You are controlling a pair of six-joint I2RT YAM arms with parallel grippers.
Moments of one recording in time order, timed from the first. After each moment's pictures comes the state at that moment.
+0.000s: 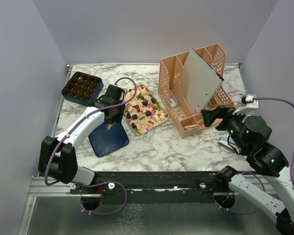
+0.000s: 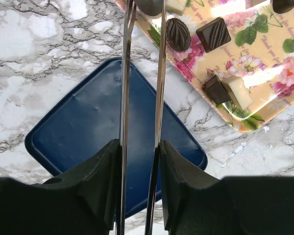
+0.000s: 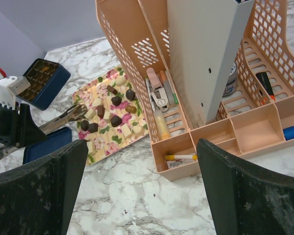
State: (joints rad) left arm -0.40 1.42 1.08 -0.70 -0.12 -0.11; right arm 0.62 0.57 0.97 -0.58 0.38 0.41
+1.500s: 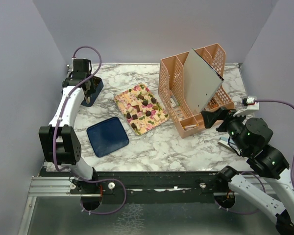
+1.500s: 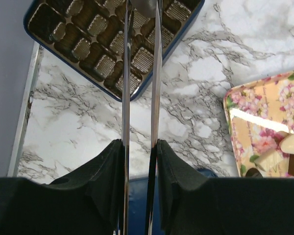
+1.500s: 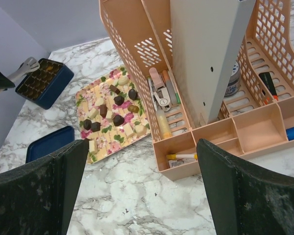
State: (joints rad) left arm -0.01 1.59 1.43 -0.65 -0.22 -0.18; right arm 0.62 0.54 0.95 -0.57 0.36 0.41
